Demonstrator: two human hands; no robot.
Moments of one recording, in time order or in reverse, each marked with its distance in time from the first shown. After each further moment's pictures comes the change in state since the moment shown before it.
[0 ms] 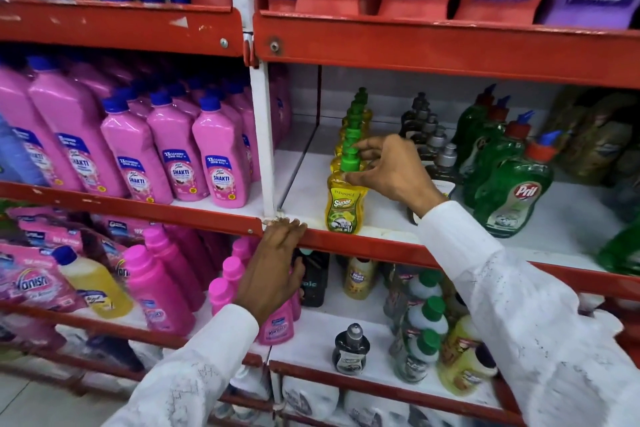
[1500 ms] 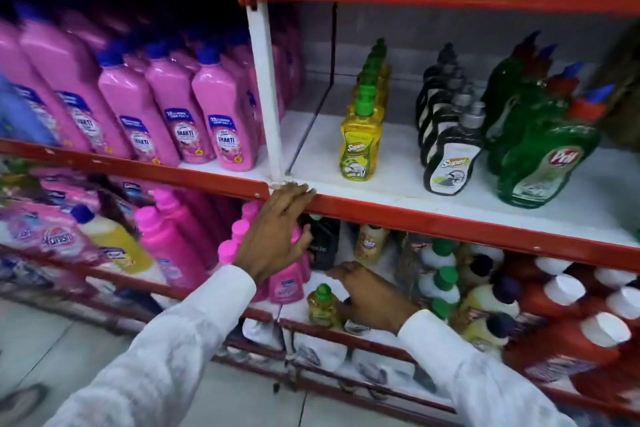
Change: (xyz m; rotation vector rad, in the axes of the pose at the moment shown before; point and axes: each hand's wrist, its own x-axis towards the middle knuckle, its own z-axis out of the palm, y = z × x) left_hand -0.001 -0.012 -0.003 0.054 -0.046 0.089; right_hand -0.146 0.112 0.144 -0.335 -0.607 -0.205
